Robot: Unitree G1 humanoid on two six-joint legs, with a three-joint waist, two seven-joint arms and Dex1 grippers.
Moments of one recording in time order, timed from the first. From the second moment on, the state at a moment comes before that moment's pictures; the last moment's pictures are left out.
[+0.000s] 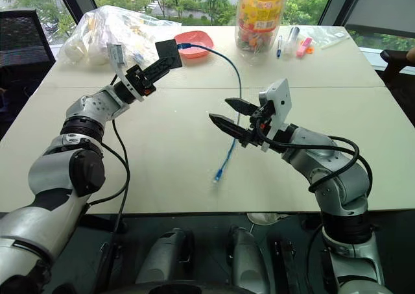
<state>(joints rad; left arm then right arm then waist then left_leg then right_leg) -1.19 0.35 0.39 1.15 -0.51 0.51 -1.13 -0.41 -0.53 -0.09 -0.45 0.74 0.71 0.56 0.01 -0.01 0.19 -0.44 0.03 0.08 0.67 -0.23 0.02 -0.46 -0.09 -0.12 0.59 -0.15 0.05</state>
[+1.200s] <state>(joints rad) -1.05 0.31 0.26 0.77 -0.62 0.89 -1.39 -0.59 -0.02 -0.15 -0.15 0.81 0.59 0.38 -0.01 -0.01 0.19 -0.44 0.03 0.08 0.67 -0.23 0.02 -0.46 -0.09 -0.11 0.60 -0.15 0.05</state>
